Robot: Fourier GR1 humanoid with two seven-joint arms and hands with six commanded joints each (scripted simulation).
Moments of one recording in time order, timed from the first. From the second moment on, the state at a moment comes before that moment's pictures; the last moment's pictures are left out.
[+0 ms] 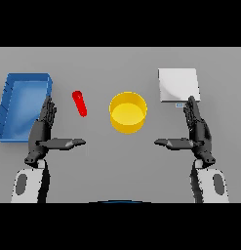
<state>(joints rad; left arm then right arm) 0.00 0.00 0.00 -1.57 0.00 0.00 0.00 0.00 0.00 0.00 -1.57 0.00 0.00 0.00</state>
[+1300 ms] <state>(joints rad) -0.16 0.06 -0.05 -1.40 -0.15 -0.02 0.04 0.05 -0.07 0.11 -1.67 0.18 -0.01 -0.09</state>
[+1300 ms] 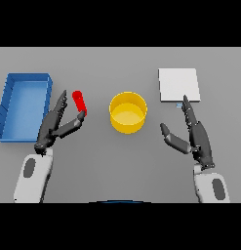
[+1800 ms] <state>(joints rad) -0.37 0.05 -0.03 -1.13 -0.20 0.02 -0.01 0.06 -0.07 0.11 -1.68 0.18 0.00 -0.09</state>
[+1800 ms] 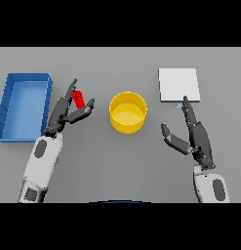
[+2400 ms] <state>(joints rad) -0.50 -0.02 0.08 -0.89 -0.13 0.07 -0.21 0.07 -0.07 0.10 -1.70 0.18 -0.01 -0.07</state>
